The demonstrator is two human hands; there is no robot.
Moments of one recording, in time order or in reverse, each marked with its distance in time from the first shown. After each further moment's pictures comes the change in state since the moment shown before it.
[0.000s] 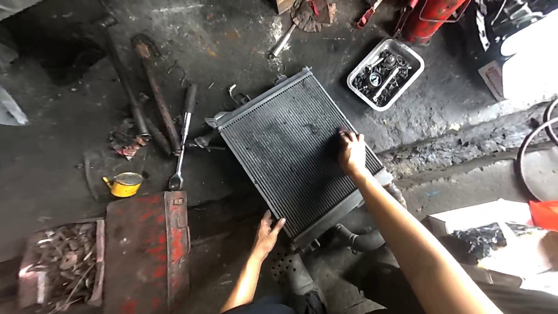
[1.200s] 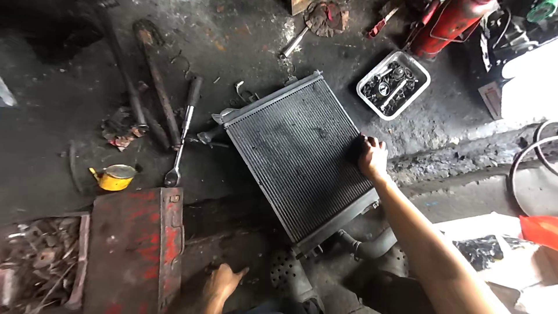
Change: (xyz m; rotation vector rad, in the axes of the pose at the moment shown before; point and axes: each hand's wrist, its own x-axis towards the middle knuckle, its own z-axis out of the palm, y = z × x) left_hand -0.041 -0.081 -0.111 0.968 -0.045 -0.665; right_hand -0.001 0.019 -0.025 -0.123 -0.025 0.132
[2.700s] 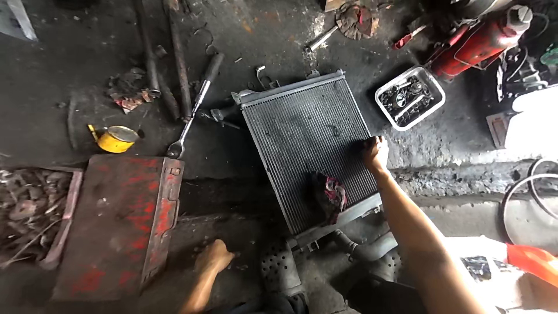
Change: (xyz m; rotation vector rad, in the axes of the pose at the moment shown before) left_hand 0.014 0.014 -0.005 0.008 -0.056 -0.035; right_hand 0.045 -0.017 0.010 -0.021 -0.056 0.052
